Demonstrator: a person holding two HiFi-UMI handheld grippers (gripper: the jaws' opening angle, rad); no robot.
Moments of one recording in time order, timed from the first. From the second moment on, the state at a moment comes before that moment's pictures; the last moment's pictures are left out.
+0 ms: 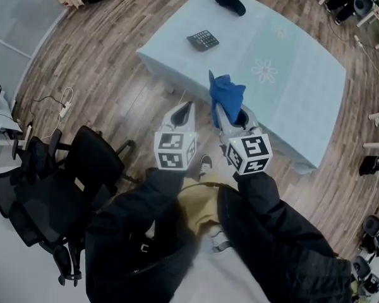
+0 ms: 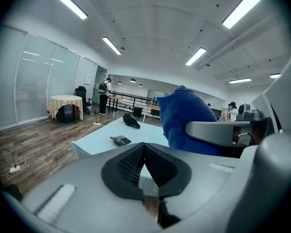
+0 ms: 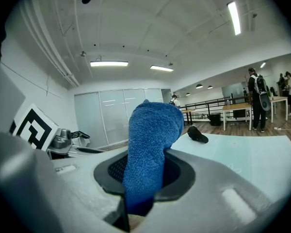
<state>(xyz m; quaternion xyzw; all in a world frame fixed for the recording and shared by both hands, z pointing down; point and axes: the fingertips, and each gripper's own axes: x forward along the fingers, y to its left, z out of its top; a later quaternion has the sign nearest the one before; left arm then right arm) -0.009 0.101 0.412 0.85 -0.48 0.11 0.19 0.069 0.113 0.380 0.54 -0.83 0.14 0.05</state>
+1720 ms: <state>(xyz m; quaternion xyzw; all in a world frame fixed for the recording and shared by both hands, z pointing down) 0.011 -0.200 0.453 0.86 -0.42 0.12 0.25 0.069 -0.175 0.435 0.57 -0.79 0.20 0.10</state>
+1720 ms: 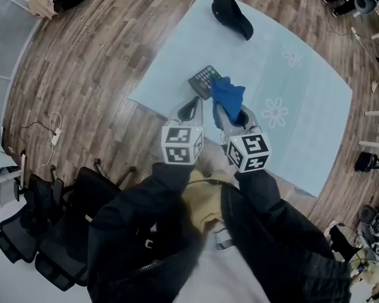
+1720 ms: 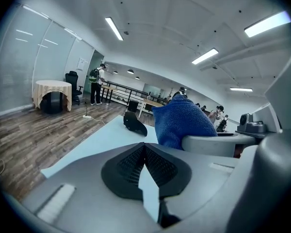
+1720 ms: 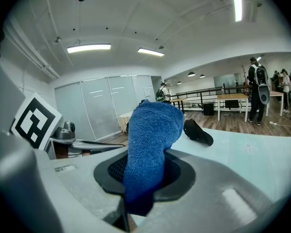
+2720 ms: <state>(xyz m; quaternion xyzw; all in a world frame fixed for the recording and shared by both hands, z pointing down) 0.033 -0.240 0.525 0.82 -0.46 0.21 0.28 0.104 -0.242 0.516 0.52 -0.80 0.26 0.17</state>
